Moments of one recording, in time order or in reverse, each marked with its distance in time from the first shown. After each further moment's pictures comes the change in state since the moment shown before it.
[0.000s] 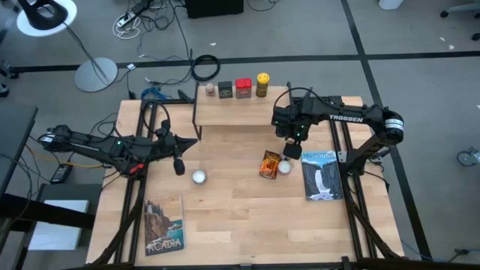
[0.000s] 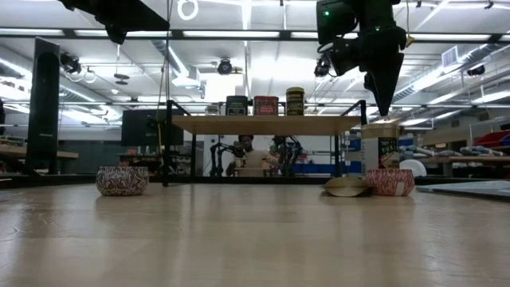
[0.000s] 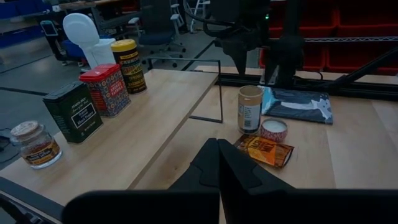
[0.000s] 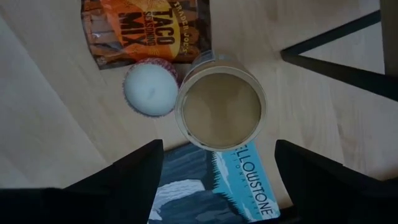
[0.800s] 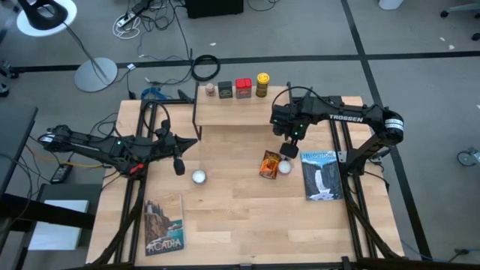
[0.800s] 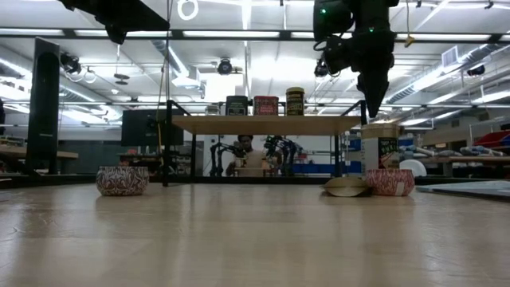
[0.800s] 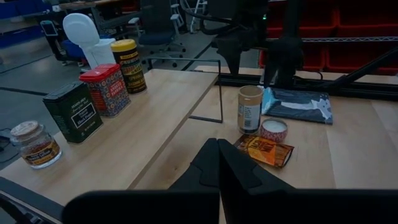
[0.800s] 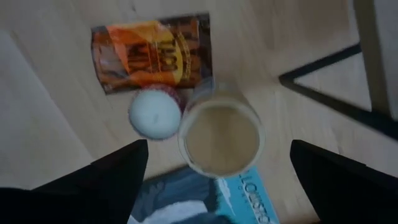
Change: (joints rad) left arm 0.000 0.000 0.000 0.000 0.000 0.000; right arm -0.005 0.000 0.000 0.078 0.000 0.010
